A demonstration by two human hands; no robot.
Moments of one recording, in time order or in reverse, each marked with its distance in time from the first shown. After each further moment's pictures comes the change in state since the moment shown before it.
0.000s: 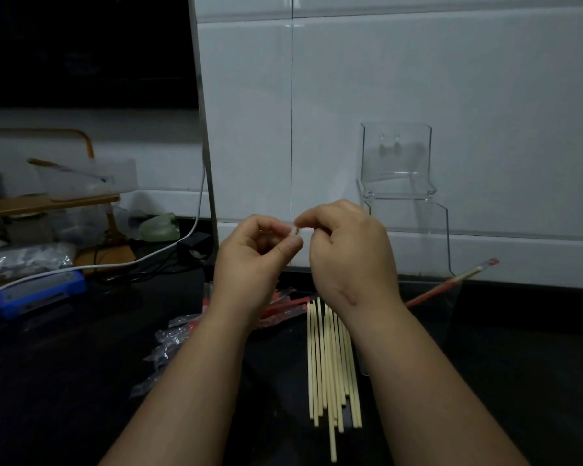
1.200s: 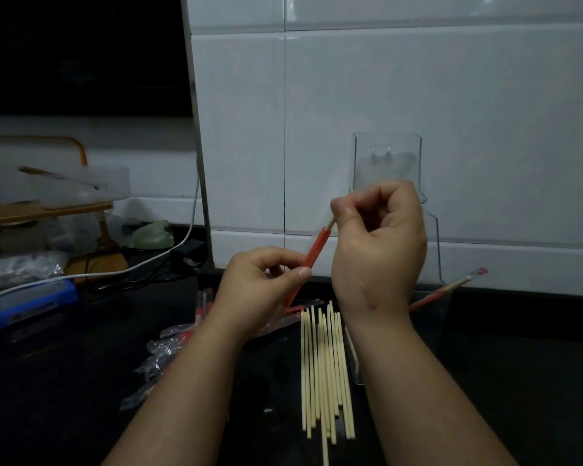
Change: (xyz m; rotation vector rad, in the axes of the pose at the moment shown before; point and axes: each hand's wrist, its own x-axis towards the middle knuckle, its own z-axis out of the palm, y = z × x) left_hand -0.001 -0.001 -0.002 0.297 -0.223 -0.017; right_hand -0.001 -0.002 -0.009 0.449 0.485 -0.010
